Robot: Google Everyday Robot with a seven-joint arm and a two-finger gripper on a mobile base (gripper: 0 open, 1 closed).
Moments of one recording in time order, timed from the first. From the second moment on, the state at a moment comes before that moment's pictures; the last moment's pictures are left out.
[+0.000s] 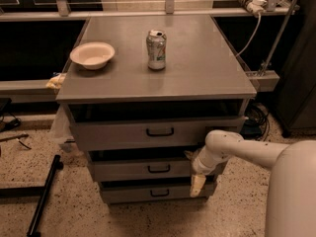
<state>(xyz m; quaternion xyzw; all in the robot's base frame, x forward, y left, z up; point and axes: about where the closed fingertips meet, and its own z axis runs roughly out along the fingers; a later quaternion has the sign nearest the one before) 0.595 -0.148 0.415 -0.71 0.67 0.09 0.18</state>
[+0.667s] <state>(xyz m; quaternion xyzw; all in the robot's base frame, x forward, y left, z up) 0.562 -0.153 0.413 -0.71 0.68 0.13 0.12</state>
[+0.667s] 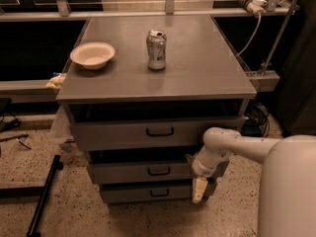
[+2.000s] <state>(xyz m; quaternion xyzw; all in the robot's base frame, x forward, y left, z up) 0.480 -0.183 0.434 -0.68 0.70 0.19 0.06</state>
